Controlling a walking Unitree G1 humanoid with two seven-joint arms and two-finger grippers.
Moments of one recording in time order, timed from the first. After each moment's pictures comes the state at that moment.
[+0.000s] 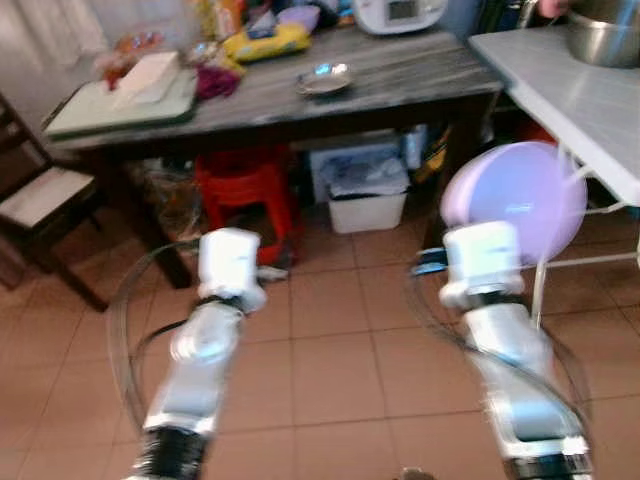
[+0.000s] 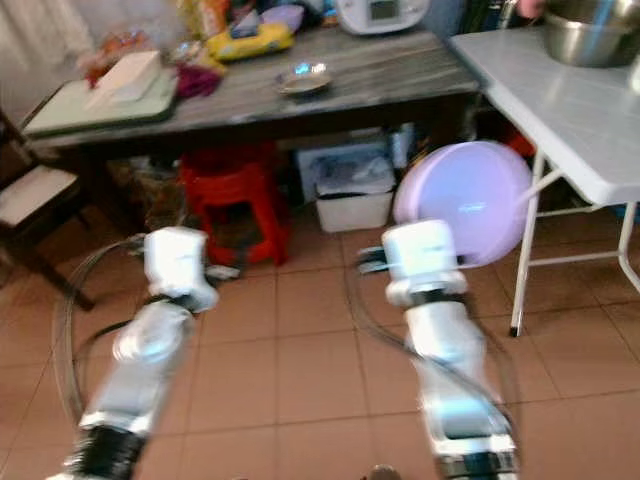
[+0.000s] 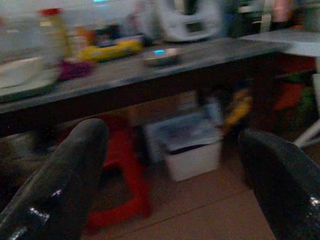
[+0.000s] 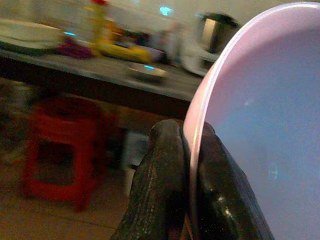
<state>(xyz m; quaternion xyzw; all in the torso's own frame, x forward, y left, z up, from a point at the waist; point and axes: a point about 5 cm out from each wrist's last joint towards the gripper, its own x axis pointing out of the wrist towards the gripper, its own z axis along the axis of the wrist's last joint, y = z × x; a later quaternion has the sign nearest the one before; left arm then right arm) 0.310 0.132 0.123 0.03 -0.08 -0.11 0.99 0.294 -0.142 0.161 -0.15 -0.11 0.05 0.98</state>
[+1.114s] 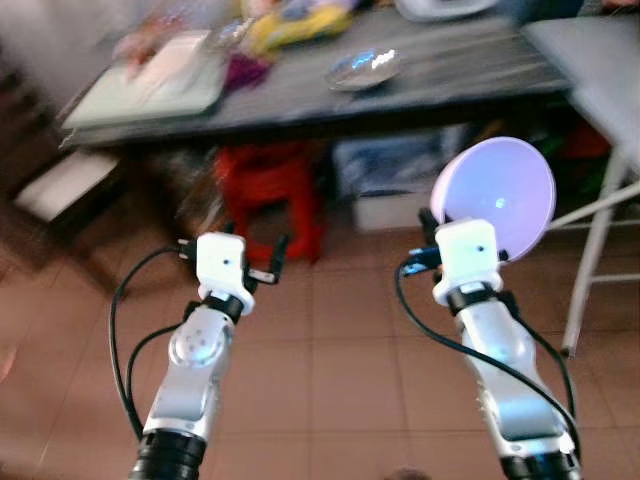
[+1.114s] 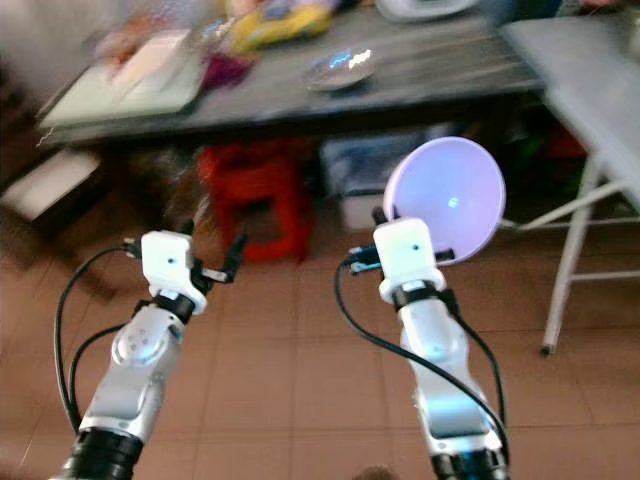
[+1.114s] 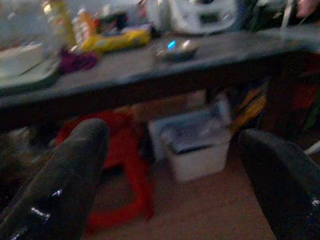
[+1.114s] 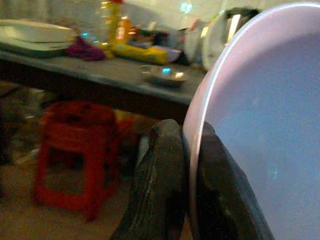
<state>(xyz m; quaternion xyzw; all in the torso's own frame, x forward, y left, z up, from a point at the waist) 0.309 0.115 0.125 -0.01 -0.09 -0.14 0.99 0.295 -0.147 0.166 -0.16 -0.12 0.06 0.98</state>
